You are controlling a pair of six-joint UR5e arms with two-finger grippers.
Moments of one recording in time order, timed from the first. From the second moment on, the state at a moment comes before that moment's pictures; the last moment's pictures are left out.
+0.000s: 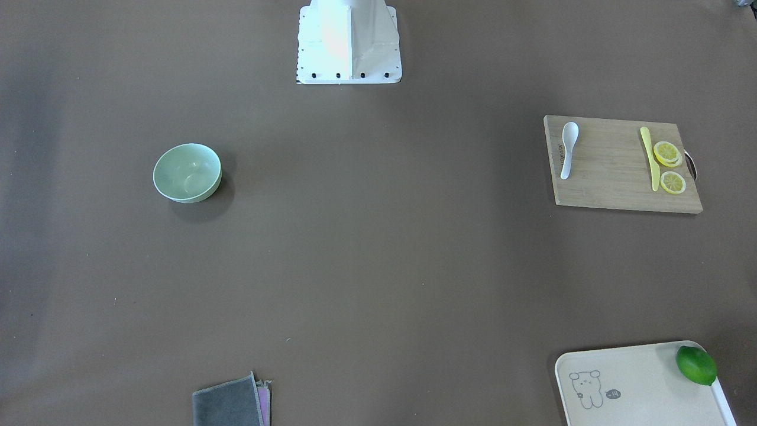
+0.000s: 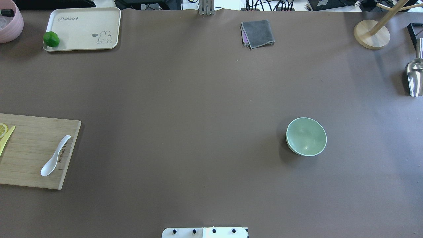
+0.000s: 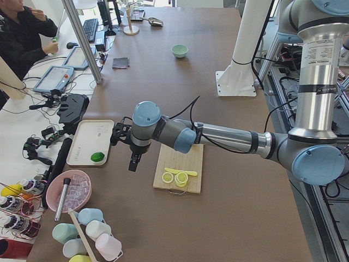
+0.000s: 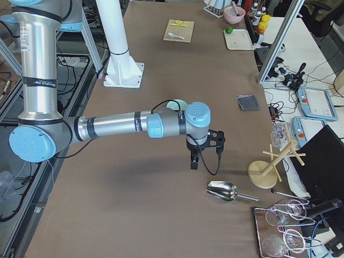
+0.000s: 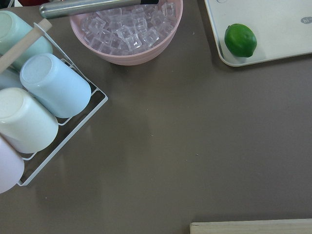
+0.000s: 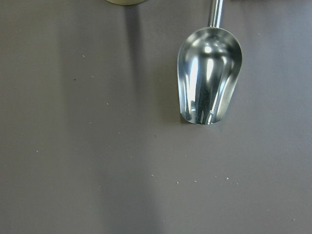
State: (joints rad) left arm -1.51 -1.57 -1.74 -1.88 -2.32 -0.20; right arm 1.52 -1.61 1.80 -1.58 2.35 0.25
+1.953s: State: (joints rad) left arm -1.29 -1.67 -1.66 -2.18 -2.29 -0.49; right arm 0.95 -1.54 1.83 -1.05 2.27 0.76
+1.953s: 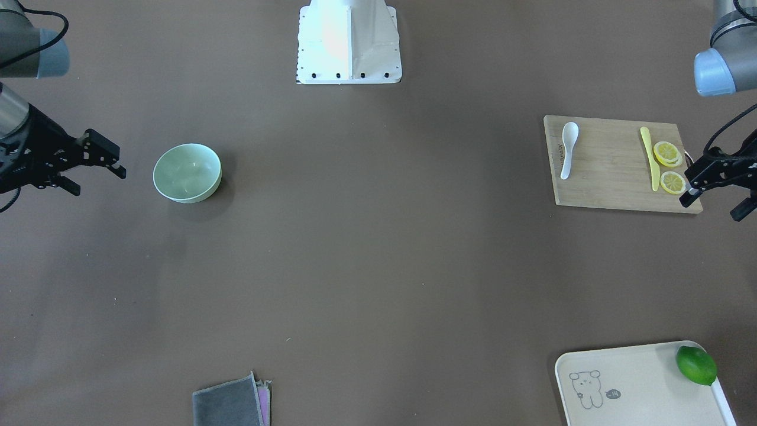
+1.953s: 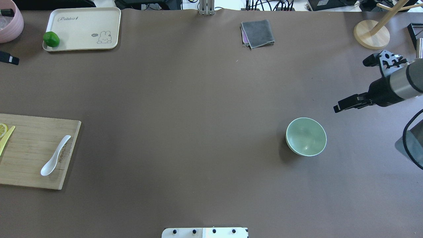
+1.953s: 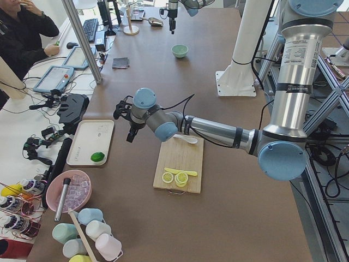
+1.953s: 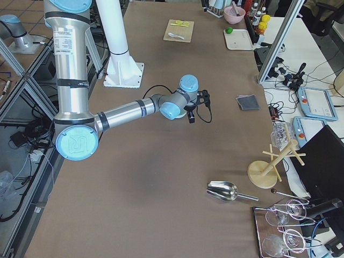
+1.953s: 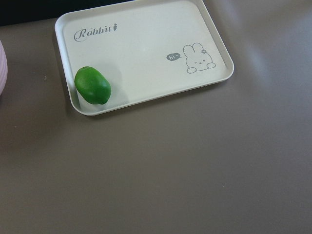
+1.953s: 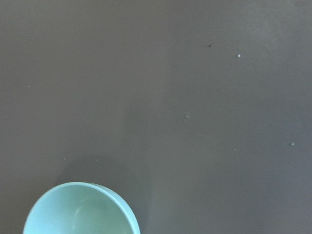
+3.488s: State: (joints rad) left arm -1.28 -1.68 -1.66 -2.18 -2.30 -0.49; right arm 0.76 -1.52 1.78 -1.05 2.15 0.83
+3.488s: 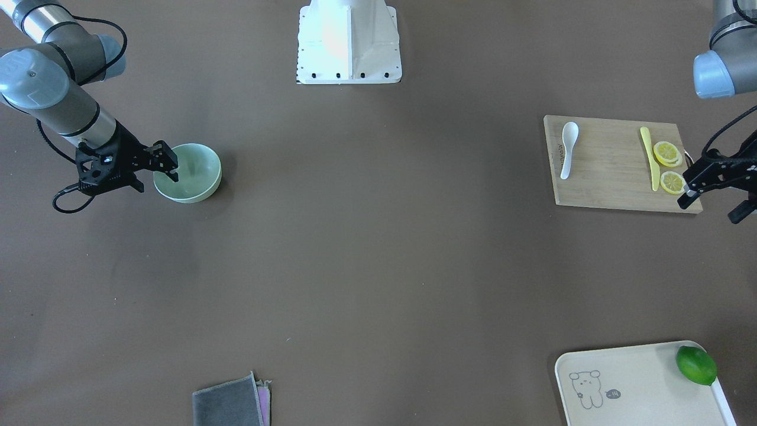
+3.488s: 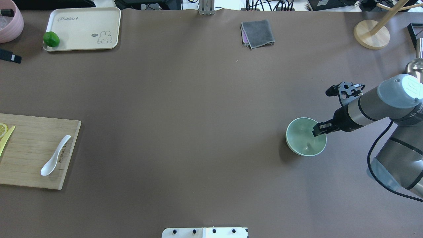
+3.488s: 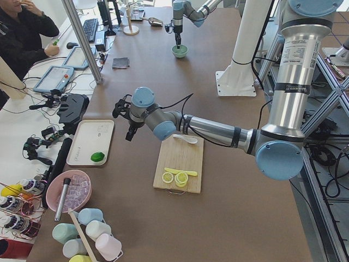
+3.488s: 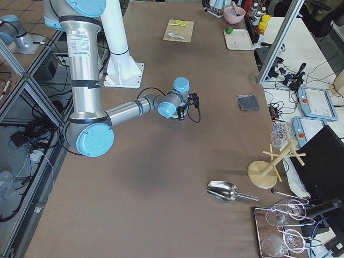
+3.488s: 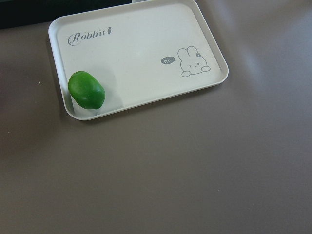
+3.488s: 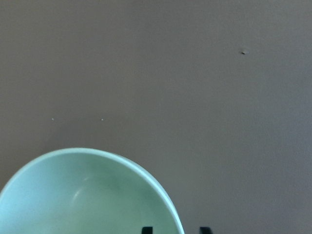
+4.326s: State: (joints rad) left arm -1.28 -1.68 -1.66 -2.18 -2.30 -0.49; right arm 0.77 -1.39 1.82 -1.06 2.15 1.13
